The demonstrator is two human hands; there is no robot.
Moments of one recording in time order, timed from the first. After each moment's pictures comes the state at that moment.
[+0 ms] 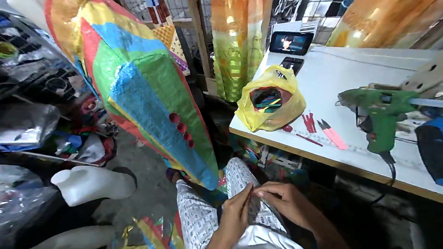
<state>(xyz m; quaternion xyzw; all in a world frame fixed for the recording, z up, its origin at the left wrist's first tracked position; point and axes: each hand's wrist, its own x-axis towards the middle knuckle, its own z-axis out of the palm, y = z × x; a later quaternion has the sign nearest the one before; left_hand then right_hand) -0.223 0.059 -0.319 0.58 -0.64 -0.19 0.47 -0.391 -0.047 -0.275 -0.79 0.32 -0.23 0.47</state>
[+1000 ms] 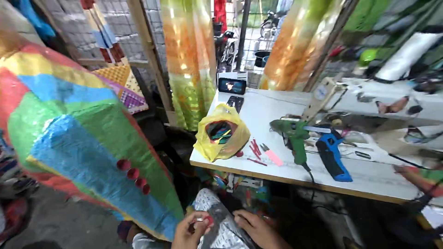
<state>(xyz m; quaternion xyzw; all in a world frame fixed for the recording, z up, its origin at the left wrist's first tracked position) -0.183 0.036 -0.286 0.58 -0.45 -0.45 0.52 -0.425 -0.039 -0.331 -0.70 0.43 -0.16 0.55</state>
